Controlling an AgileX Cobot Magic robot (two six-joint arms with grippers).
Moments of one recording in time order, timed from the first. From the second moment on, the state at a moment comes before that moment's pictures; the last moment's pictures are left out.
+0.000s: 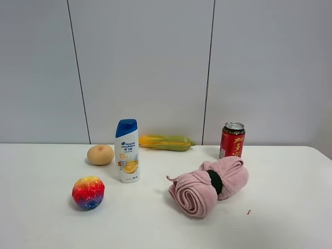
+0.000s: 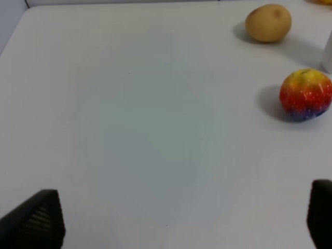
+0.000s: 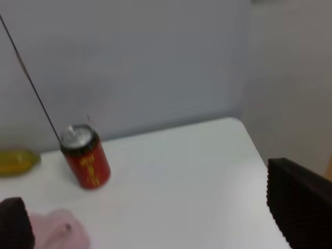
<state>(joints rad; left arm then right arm) 0.05 -0.01 -0.51 -0.02 1.05 0.03 -0.12 0.55 -0.77 0.13 0.57 -0.11</state>
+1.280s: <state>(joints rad) 0.05 -0.01 -0.51 -0.02 1.05 0.03 0.10 1.39 -0.78 -0.02 -0.11 -0.05</state>
